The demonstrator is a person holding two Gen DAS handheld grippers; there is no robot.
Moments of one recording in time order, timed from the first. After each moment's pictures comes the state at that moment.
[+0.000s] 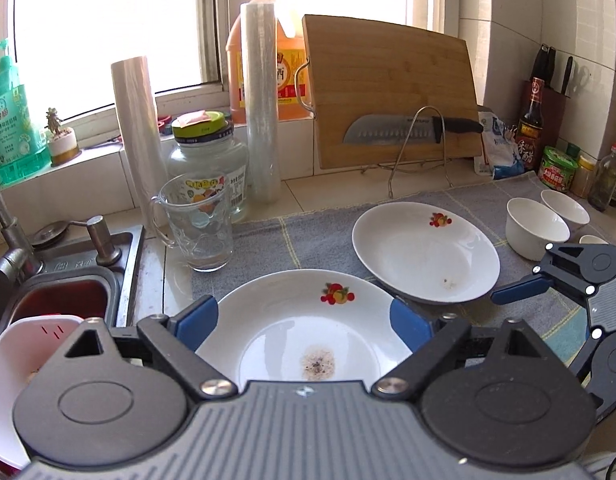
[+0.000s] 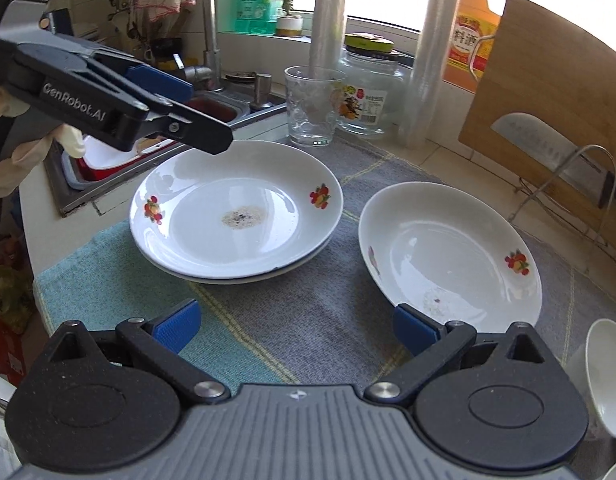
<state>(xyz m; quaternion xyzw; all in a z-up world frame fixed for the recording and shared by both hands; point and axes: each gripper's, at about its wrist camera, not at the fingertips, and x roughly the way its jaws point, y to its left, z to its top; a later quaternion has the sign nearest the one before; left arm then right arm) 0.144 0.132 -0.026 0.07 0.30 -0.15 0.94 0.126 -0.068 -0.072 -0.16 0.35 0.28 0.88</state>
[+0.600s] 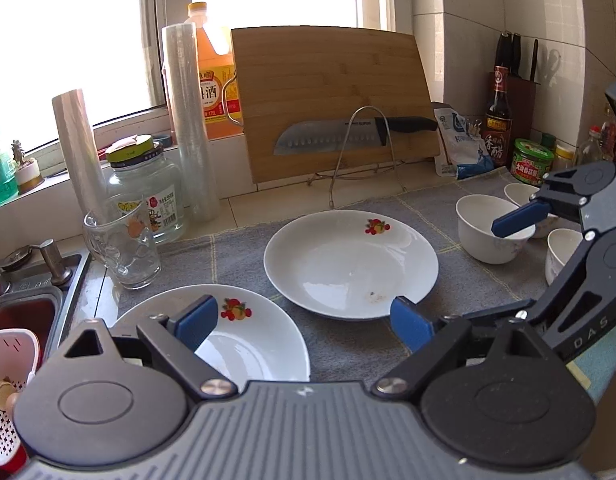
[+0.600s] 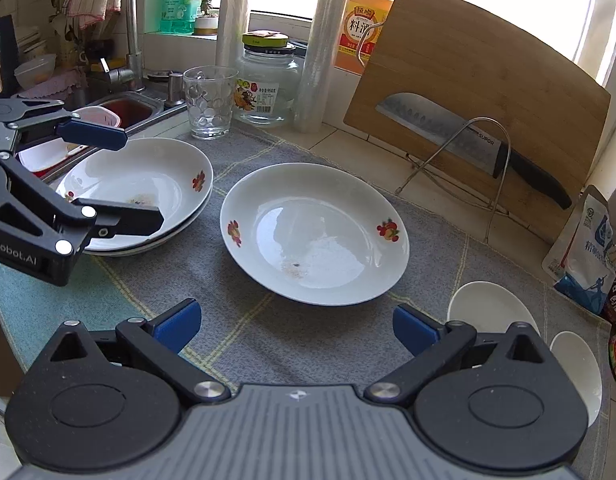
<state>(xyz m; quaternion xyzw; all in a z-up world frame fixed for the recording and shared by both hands) 0.120 0.042 -0.042 0.08 0.28 -0.17 0.94 0.136 -0.146 -0.042 -0.18 0.36 0.20 0.89</state>
